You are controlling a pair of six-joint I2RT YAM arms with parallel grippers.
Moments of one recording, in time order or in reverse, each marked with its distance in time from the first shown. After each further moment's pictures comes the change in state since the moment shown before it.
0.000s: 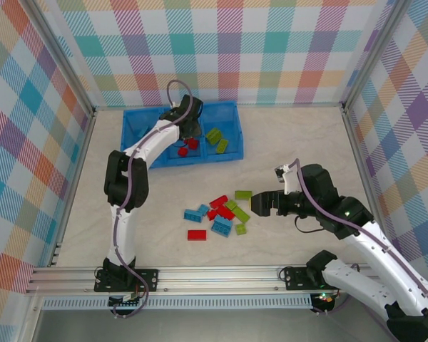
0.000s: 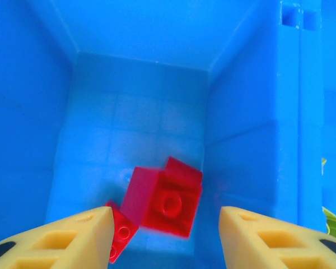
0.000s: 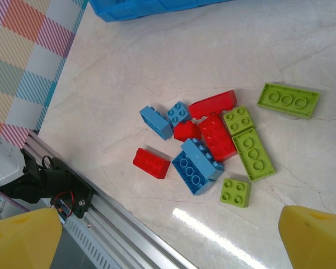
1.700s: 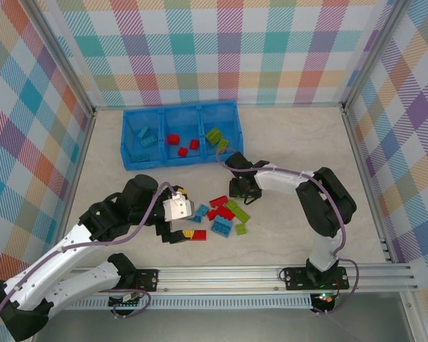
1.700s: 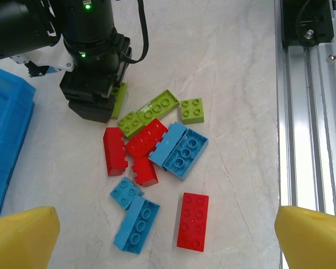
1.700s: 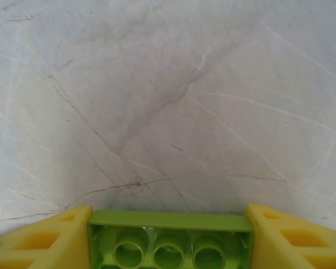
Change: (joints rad) left arm -0.358 -1.368 -1.050 -0.080 0.630 1.164; right arm 0.088 1.054 0.222 0.257 0.492 0.165
